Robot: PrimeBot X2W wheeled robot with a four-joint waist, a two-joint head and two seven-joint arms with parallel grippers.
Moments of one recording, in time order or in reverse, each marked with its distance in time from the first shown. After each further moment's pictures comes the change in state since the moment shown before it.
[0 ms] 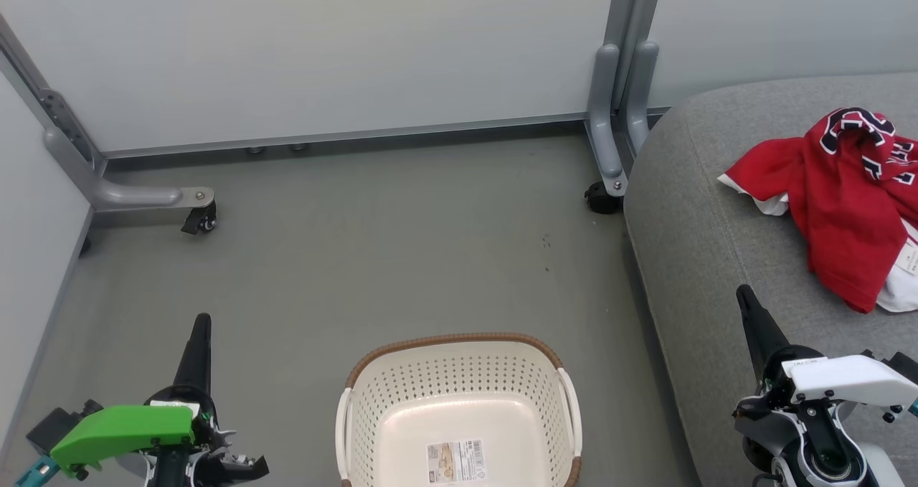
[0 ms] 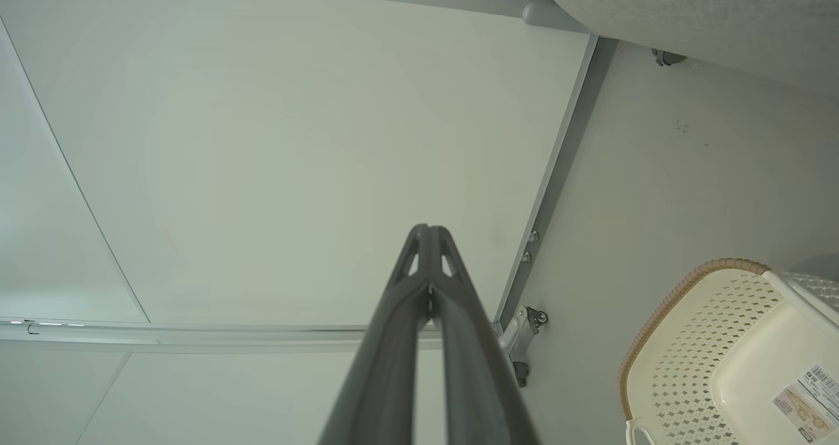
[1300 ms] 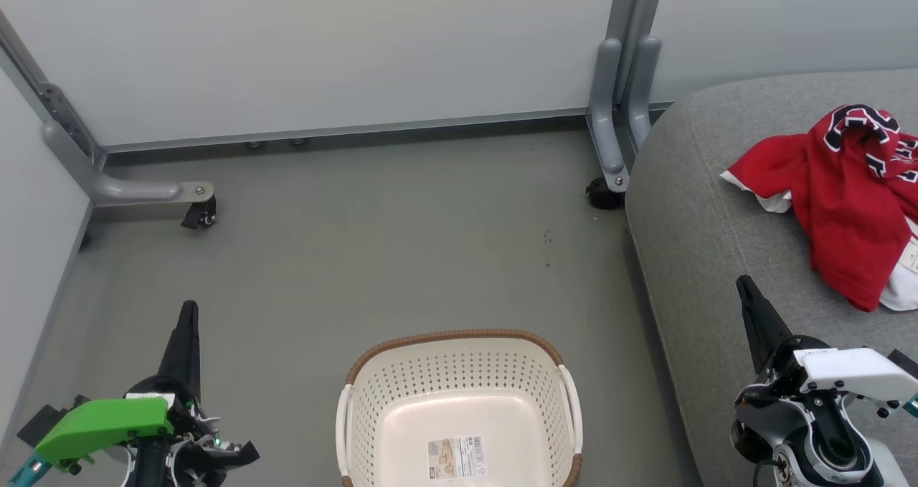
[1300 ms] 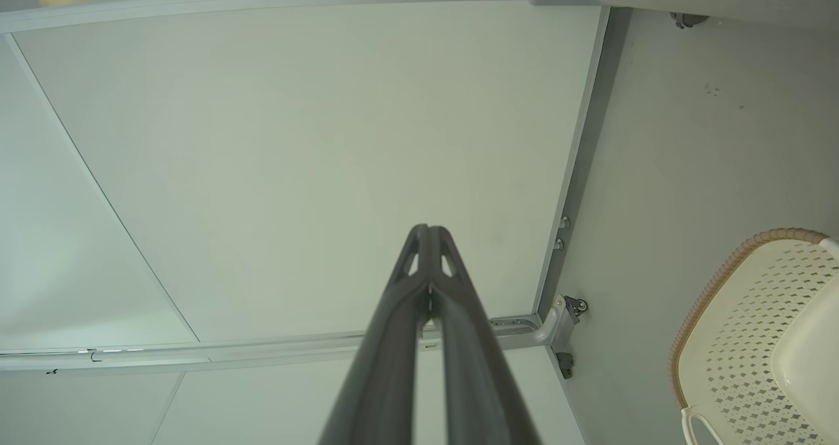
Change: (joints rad) left arm -0.033 -0.007 0.046 0.016 -0.122 -0.022 0.044; right arm -0.030 0.016 -0.032 0.020 0.116 0.000 0.043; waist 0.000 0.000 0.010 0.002
